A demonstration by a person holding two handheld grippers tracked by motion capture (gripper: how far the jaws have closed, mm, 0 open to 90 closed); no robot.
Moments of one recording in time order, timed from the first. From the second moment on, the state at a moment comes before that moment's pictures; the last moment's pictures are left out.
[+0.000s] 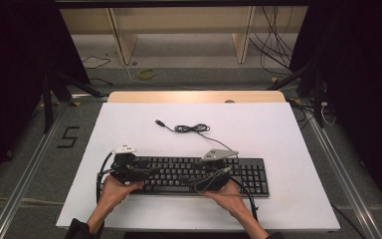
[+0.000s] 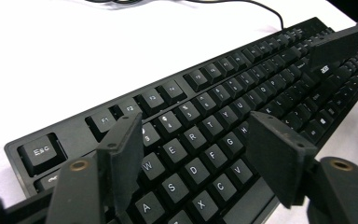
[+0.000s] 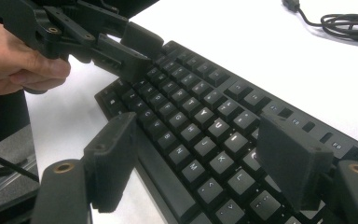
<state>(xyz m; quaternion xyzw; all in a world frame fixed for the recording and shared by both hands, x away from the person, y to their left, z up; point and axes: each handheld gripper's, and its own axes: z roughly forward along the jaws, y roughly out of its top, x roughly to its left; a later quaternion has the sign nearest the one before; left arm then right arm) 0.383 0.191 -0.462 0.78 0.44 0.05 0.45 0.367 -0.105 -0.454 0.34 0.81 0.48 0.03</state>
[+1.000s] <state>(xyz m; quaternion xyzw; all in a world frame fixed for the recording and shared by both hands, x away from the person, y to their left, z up) 0.387 0.187 -0.464 0.80 0.42 0.06 0.43 0.366 -0.104 -0.456 0.33 0.81 0.48 0.03</state>
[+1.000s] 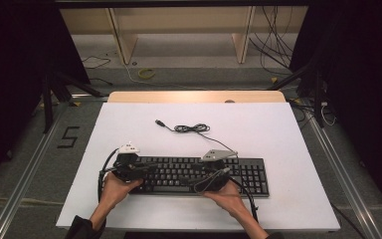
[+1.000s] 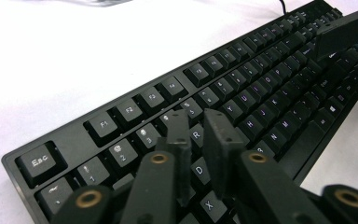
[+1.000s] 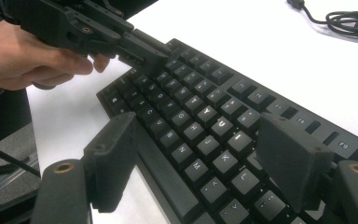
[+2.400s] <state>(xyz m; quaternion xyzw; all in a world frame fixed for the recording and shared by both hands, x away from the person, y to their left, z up) 0.396 0.176 -0.476 0.82 0.42 0.06 0.39 0.365 -0.102 -0.456 0.33 0.81 0.48 0.03</state>
